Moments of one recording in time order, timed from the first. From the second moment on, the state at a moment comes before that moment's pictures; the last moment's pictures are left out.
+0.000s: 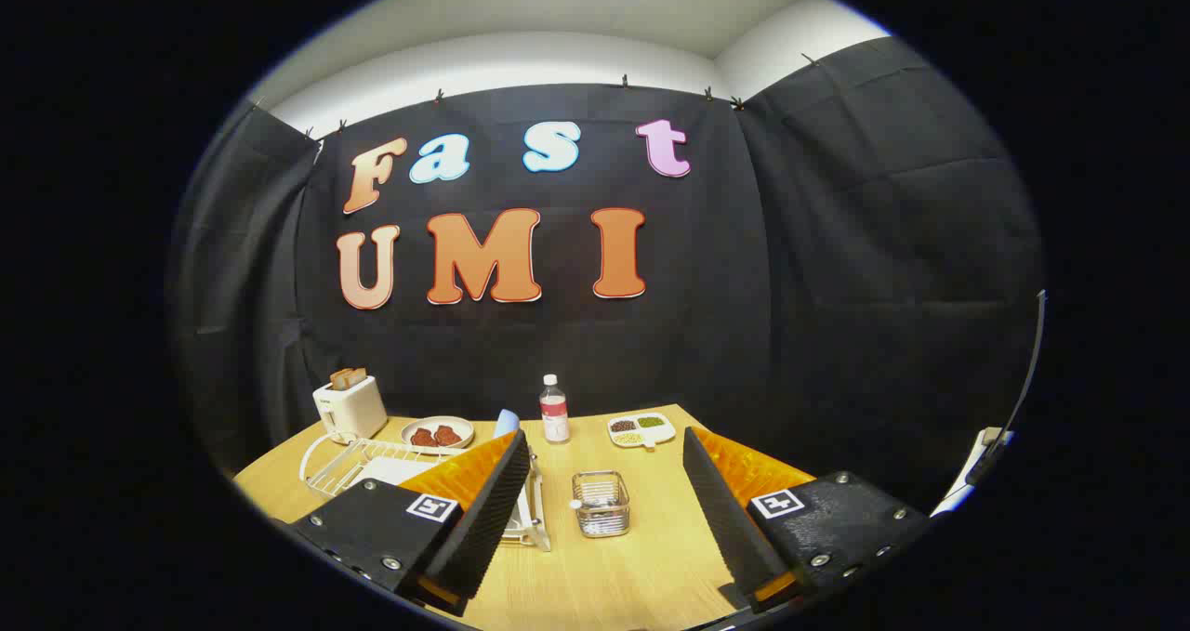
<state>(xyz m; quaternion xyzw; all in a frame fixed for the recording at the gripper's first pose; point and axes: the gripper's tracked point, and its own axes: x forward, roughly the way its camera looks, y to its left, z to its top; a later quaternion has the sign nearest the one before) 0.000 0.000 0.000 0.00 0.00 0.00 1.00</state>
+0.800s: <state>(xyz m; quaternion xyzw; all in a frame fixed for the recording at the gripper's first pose) 0.010 0.068 0.018 -0.02 0.00 0.05 1.00</state>
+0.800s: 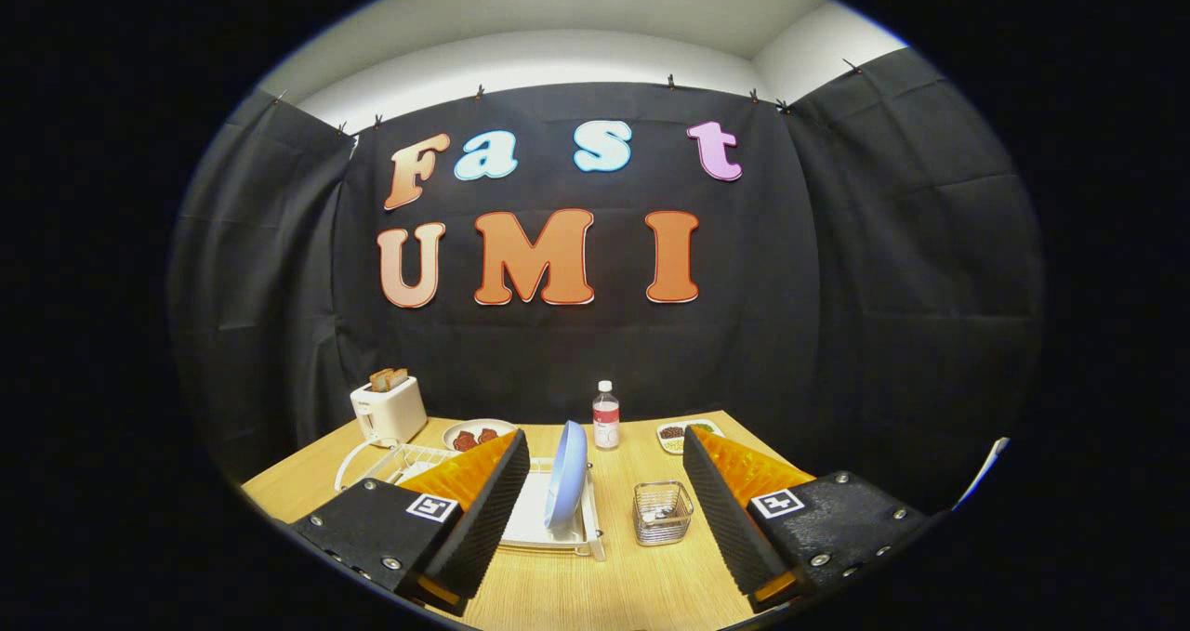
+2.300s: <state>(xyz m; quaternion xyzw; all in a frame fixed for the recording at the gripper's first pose) 0.210 0.132 -0.134 -0.06 0.28 0.07 0.95</state>
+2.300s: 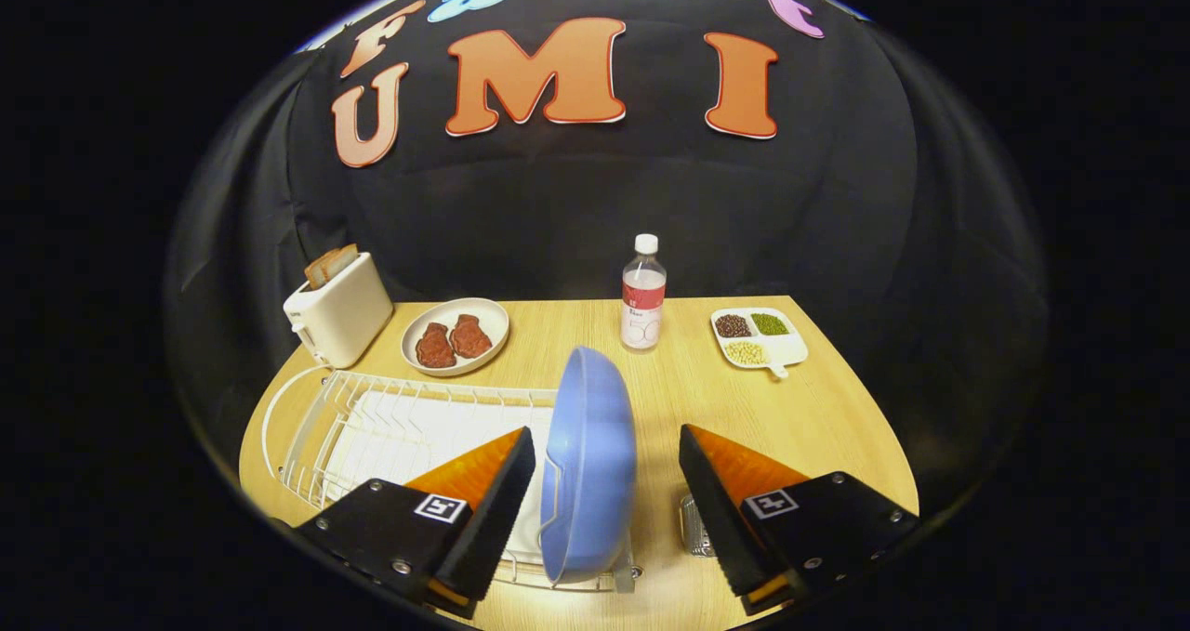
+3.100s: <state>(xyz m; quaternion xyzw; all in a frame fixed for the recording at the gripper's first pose) 0.215 0.116 -0.128 -0.11 0.30 -0.04 0.95</state>
